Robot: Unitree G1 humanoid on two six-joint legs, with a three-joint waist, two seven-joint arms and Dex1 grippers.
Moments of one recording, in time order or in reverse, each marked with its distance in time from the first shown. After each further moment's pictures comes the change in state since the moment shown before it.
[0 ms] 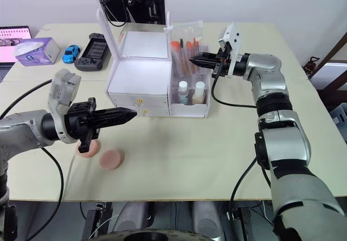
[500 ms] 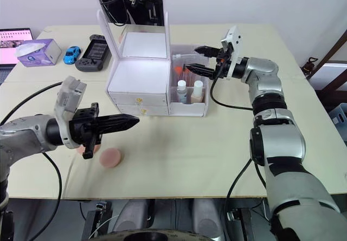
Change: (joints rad) left arm 0.037 0.008 -0.041 -0.030 0.044 -0.034 -0.020; right arm -0.022 0.017 -0.092 0.081 -0.025 0.014 0.034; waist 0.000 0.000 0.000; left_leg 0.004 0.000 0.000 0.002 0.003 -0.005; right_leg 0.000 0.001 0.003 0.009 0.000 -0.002
